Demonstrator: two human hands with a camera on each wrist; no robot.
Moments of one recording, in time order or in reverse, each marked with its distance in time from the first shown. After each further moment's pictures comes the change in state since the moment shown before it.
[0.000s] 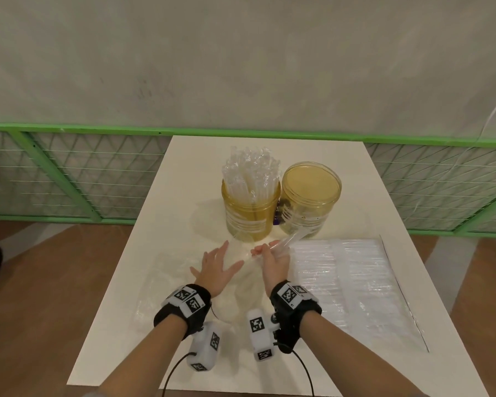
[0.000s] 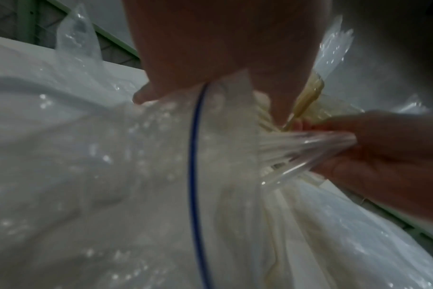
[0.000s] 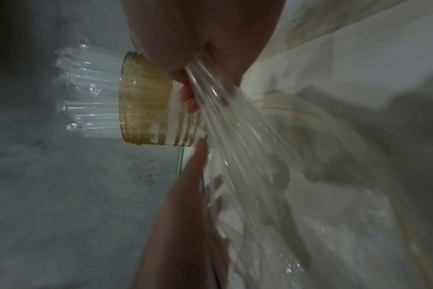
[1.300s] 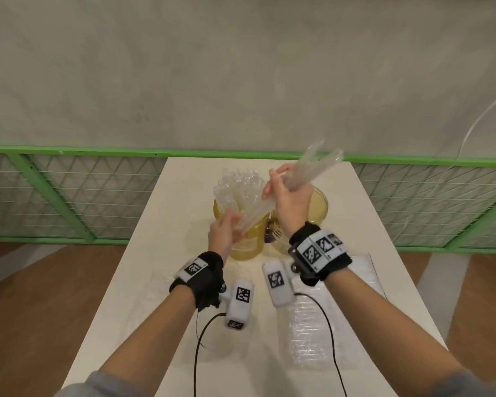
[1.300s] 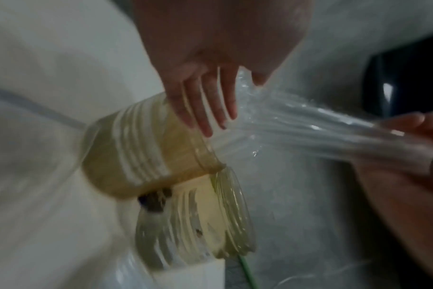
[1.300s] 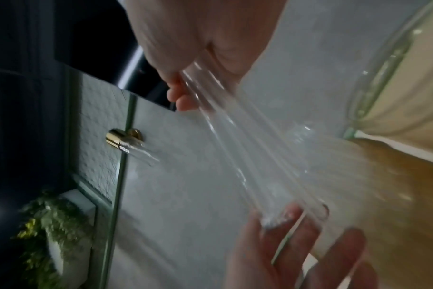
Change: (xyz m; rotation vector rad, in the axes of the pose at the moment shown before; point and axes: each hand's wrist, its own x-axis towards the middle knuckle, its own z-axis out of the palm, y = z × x) left_hand 0.011 0.116 -0.060 -1.088 0.217 0.054; right_hand 0.006 -0.186 0.006 0.052 -0.166 -0.630
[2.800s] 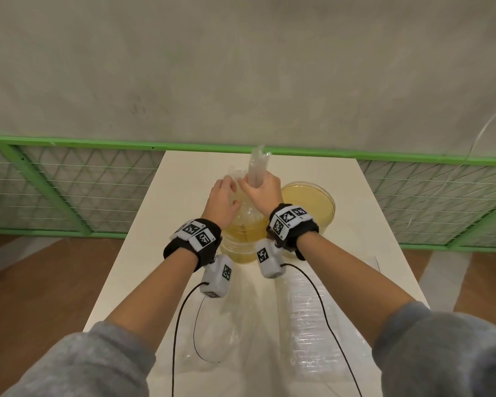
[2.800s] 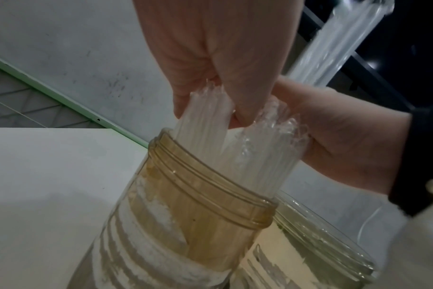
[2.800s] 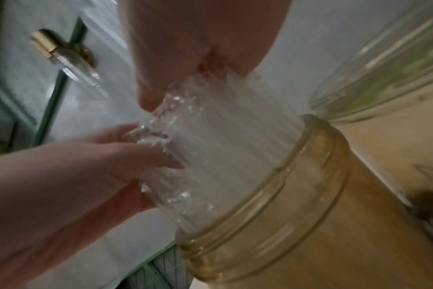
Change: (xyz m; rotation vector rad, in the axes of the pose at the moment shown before) left_hand 0.071 0.030 -0.006 0.891 -0.085 0.549; right_hand 0.058 0.084 0.038 -0.554 -0.302 0.122
